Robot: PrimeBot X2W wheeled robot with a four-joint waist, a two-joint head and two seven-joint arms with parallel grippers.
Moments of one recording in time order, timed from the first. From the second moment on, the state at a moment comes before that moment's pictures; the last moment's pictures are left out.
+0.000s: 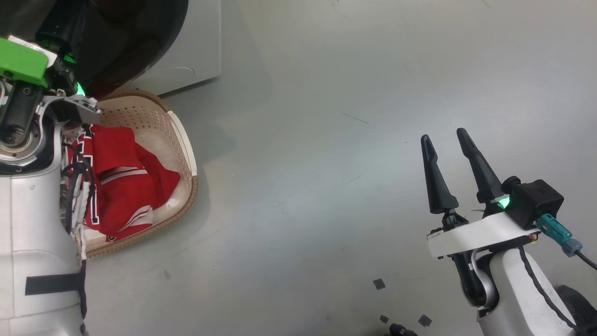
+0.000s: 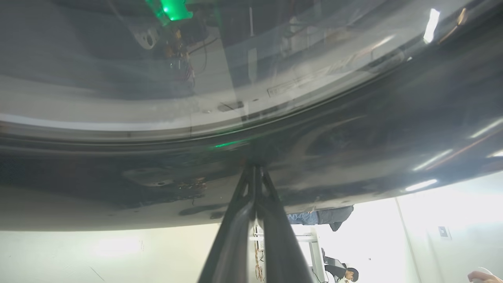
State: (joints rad) left arm -0.79 0.11 0.01 0.27 -1.53 -0.04 0.38; right arm -0.19 -0.08 0.24 0.09 0.39 0.05 -0.24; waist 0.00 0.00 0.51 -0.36
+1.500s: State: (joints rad) left arm -0.19 0.04 0.09 -0.04 -1.52 -0.12 0.20; right arm -0.13 -0.15 0.16 0.14 0.35 0.03 -0.25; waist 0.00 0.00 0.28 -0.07
